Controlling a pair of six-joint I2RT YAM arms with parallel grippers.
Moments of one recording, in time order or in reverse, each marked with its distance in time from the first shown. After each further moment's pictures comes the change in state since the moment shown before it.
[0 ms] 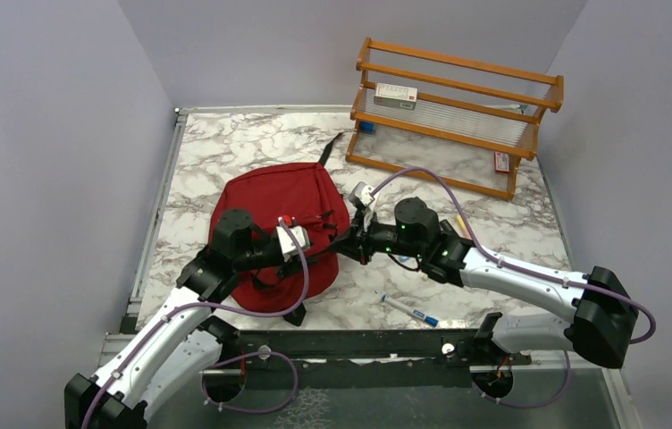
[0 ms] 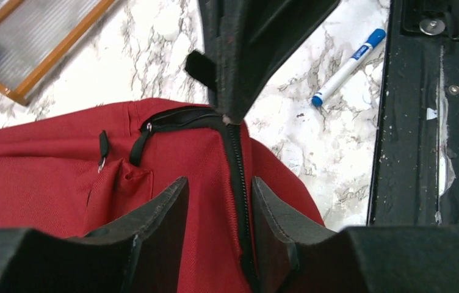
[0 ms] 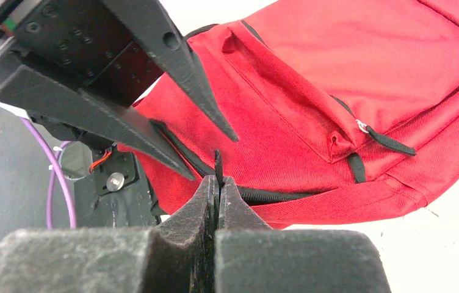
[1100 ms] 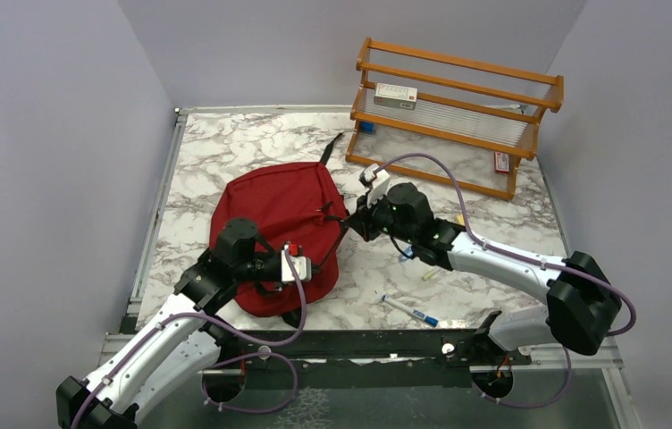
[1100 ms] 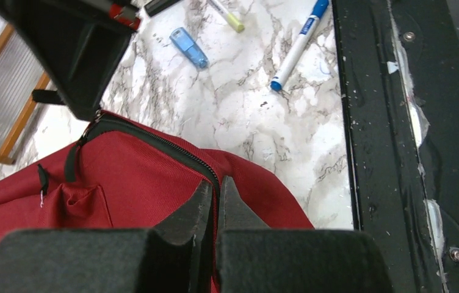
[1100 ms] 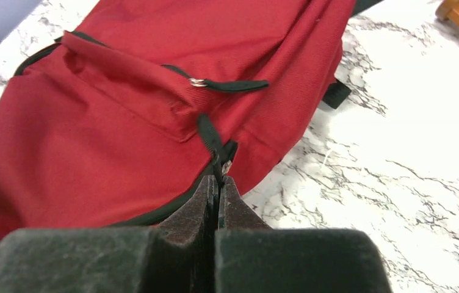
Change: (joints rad) left arm -0.091 -0.068 -0.007 -0.117 0.067 0.201; right arm -0.107 0.115 0.045 -0.072 0.279 0.028
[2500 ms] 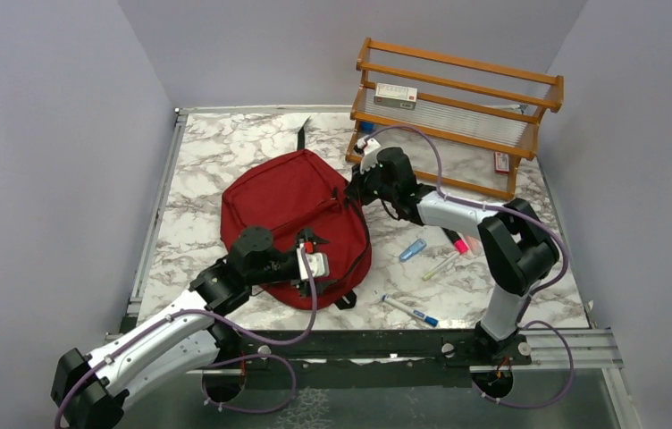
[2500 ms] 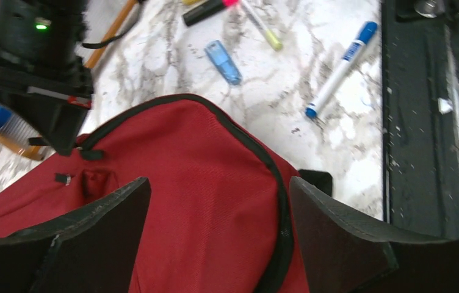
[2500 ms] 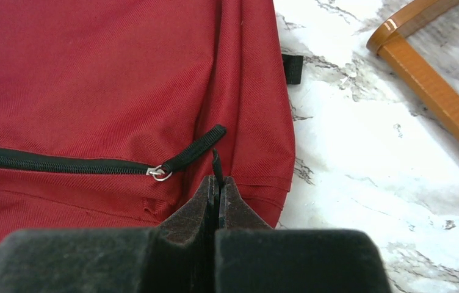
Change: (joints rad) left arm -0.189 0.045 -0.062 0.237 -0.244 -0.110; right arm -0.228 0.446 0.278 0.087 -0.170 -0.080
